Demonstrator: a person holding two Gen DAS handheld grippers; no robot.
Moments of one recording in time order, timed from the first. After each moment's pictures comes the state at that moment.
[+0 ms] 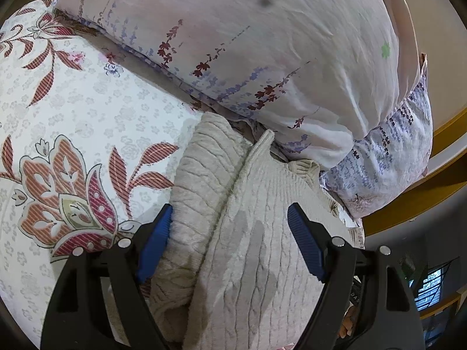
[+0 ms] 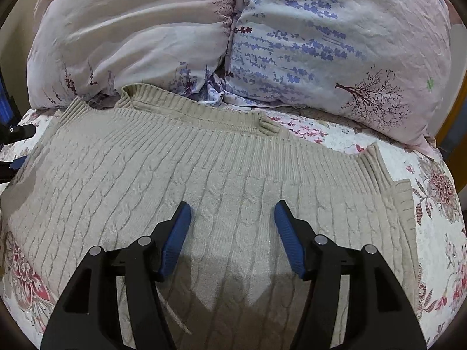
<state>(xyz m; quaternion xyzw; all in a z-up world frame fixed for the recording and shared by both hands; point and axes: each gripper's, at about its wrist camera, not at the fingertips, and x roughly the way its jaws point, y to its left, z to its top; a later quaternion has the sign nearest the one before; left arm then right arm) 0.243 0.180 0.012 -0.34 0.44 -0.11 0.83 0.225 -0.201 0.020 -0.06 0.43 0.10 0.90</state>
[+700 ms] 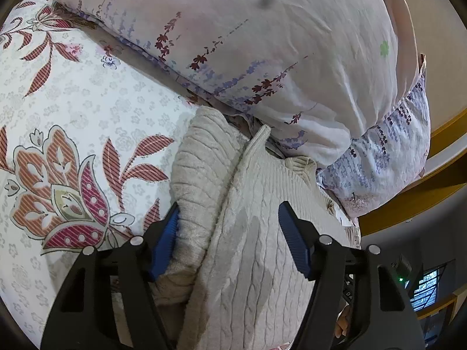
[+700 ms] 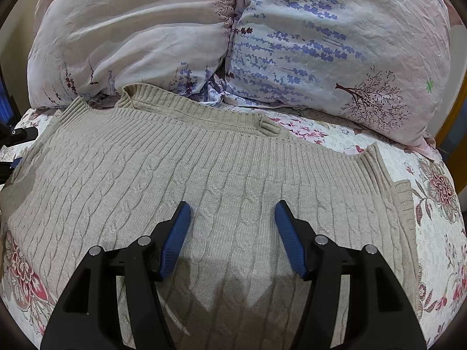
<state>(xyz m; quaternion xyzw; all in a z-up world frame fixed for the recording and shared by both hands) 0.241 0.179 0.011 -0.35 0.44 -0.11 0.82 0.224 -0.201 0.020 -0.06 0.42 0.10 0.90</state>
